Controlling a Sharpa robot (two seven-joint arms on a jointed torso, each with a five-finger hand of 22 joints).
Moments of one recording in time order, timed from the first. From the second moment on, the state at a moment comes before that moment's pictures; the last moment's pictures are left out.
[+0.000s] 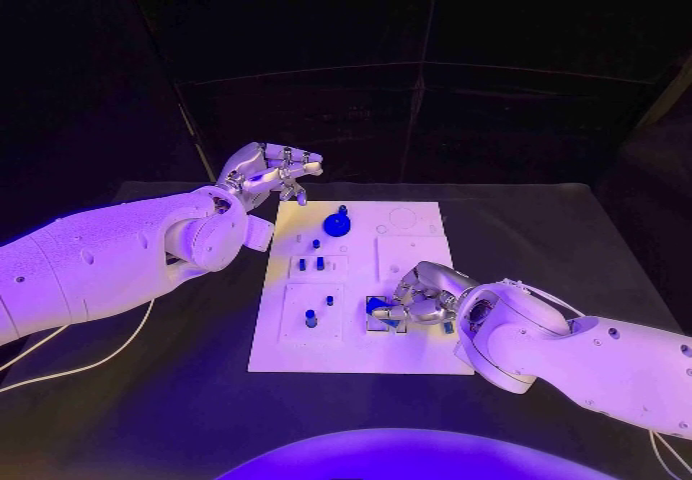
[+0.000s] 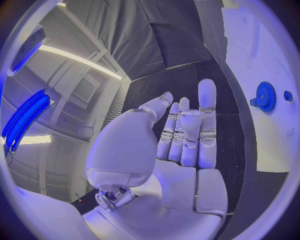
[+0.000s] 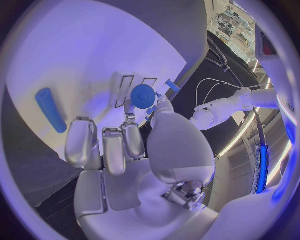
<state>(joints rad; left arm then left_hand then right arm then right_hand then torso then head) 1.24 -0.81 -0.09 1.38 -0.11 -0.24 0.42 1.29 -0.07 0.40 -0.06 0.09 1.03 0.18 0.12 0.07 1.09 0.10 0.28 0.08 1.27 0.01 1.21 0.65 0.17 1.24 0.11 0.67 0.66 0.97 -0.83 -0.02 1.80 -1.34 -0.38 -0.52 1.16 -0.06 -0.24 0.29 0.25 0.99 0.08 0.42 0.26 1.43 0.01 1.37 1.31 1.47 -0.06 1.52 1.31 0.09 1.38 0.06 1.41 1.17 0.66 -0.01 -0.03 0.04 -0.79</state>
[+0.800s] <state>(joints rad) 1.24 -0.82 -0.09 1.38 -0.11 -0.24 0.42 1.29 -0.06 0.40 -0.06 0.08 1.03 0.18 0.12 0.07 1.08 0.10 0.28 0.08 1.27 0.01 1.21 0.65 0.17 1.24 0.11 0.67 0.66 0.97 -0.87 -0.02 1.85 -1.36 -0.35 -0.49 1.14 -0.05 -0.22 0.29 0.24 0.99 0.08 0.42 0.27 1.43 0.01 1.37 1.31 1.47 -0.06 1.52 1.31 0.09 1.38 0.06 1.41 1.17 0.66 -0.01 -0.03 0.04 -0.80</state>
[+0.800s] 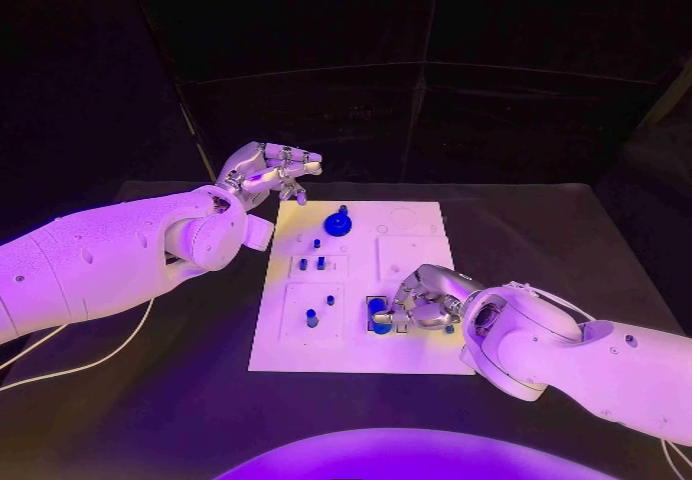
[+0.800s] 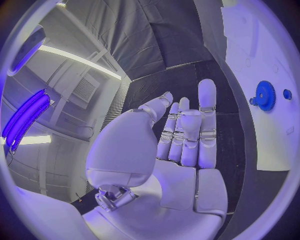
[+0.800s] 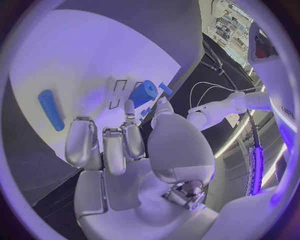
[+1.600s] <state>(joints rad) 1.24 -0.82 -0.09 1.39 -0.11 -0.24 0.42 1.29 -0.06 0.40 -0.06 0.09 1.03 0.18 0.12 0.07 1.08 0.10 0.28 0.08 1.27 0.01 1.21 0.65 0.17 1.24 0.11 0.67 0.66 0.97 -0.86 -0.02 1.84 -1.40 -0.32 -0.50 1.25 0.05 -0.17 0.26 0.28 1.00 0.07 0.42 0.28 1.43 0.00 1.36 1.31 1.47 -0.06 1.52 1.31 0.09 1.39 0.05 1.41 1.18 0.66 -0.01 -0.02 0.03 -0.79</state>
